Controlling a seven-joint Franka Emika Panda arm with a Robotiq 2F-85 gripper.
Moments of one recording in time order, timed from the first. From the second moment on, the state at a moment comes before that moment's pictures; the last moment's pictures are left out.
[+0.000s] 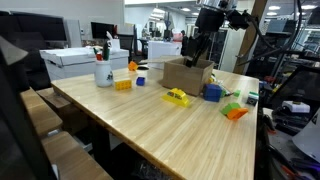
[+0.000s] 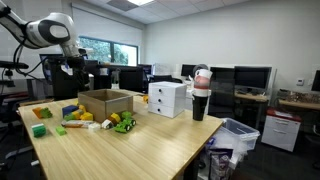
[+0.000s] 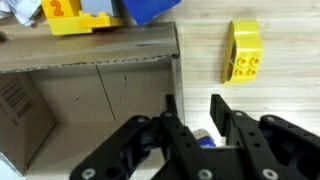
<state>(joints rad) 0.08 -0.30 0.22 -2.53 -0.06 2.46 0.45</state>
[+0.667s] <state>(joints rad) 0.16 -0.31 0.21 -2.46 0.02 2.39 0.27</state>
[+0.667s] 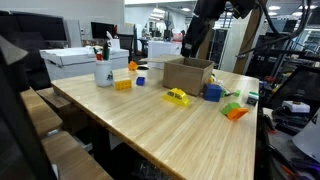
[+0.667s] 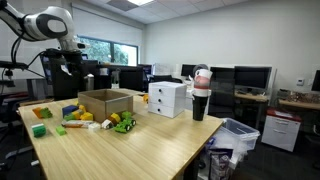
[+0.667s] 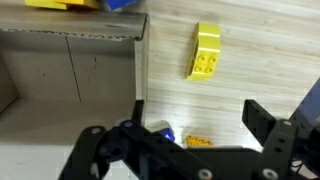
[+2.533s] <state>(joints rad) -0.04 -0.61 0.08 -2.29 -0.17 1.84 0.19</state>
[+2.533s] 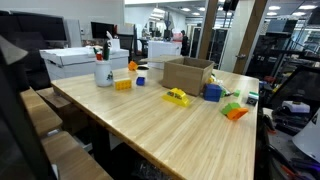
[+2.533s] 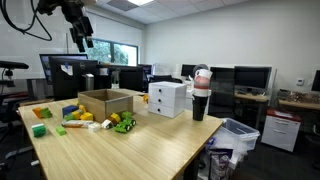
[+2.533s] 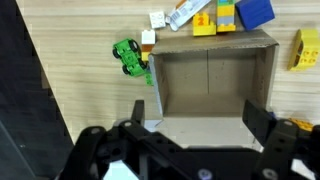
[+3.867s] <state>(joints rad) -0.05 -0.61 0.09 -2.29 -0.17 1.72 0.25</state>
